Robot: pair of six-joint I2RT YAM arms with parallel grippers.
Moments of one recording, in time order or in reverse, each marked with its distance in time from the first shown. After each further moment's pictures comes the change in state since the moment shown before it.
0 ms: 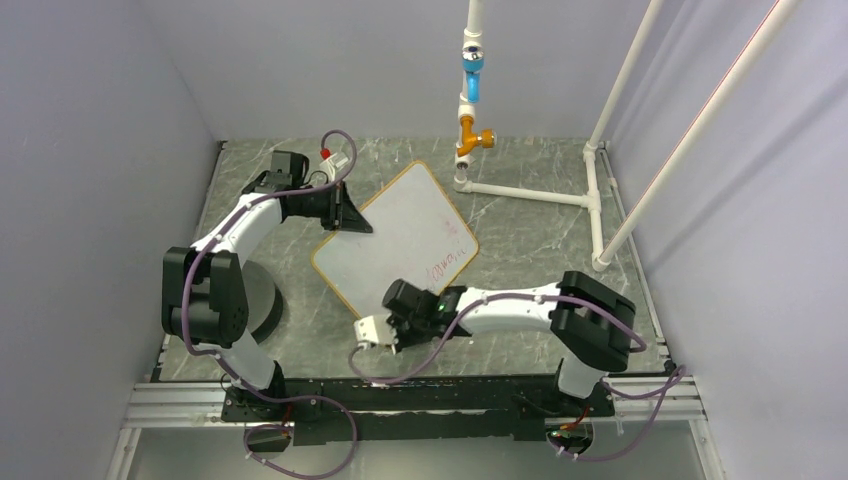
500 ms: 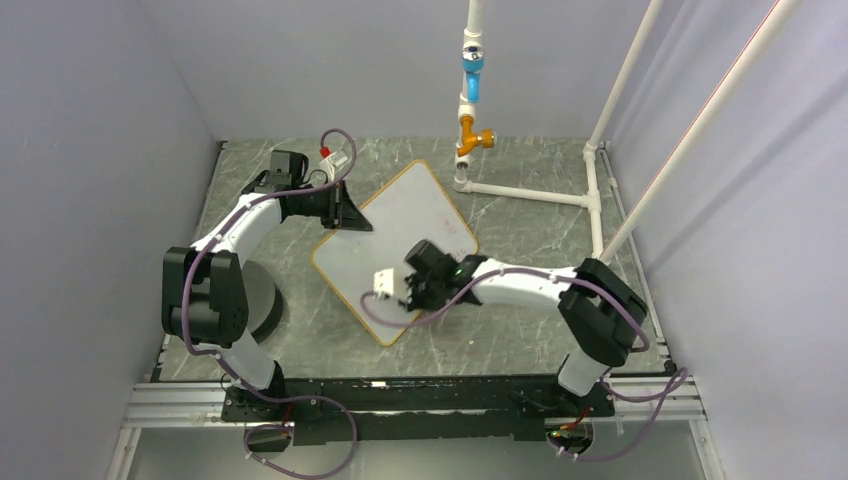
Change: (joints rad) left arm -0.003 0.000 -0.004 0.022 0.015 0.009; right arm -0.121 0.017 0.064 -0.032 -0.084 0.047
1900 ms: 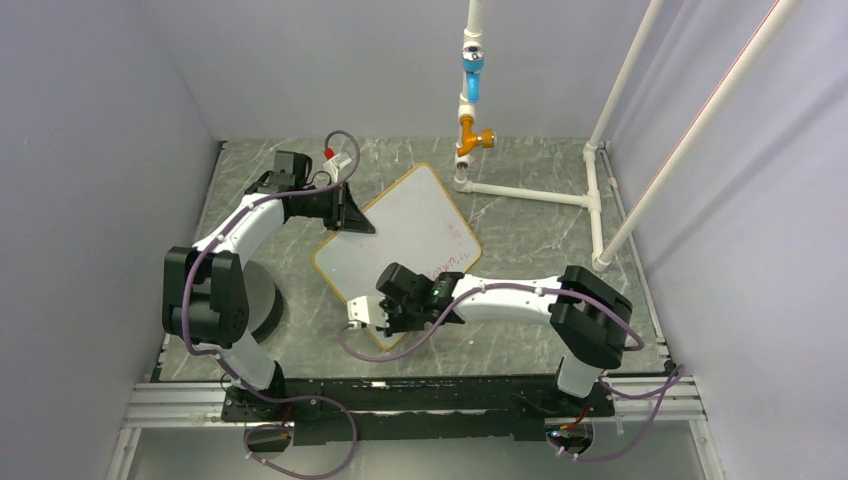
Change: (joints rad) left arm -0.014 0.000 -0.001 -0.010 -0.005 -0.005; right arm 0.113 0.017 0.056 -0.027 0.057 0.014
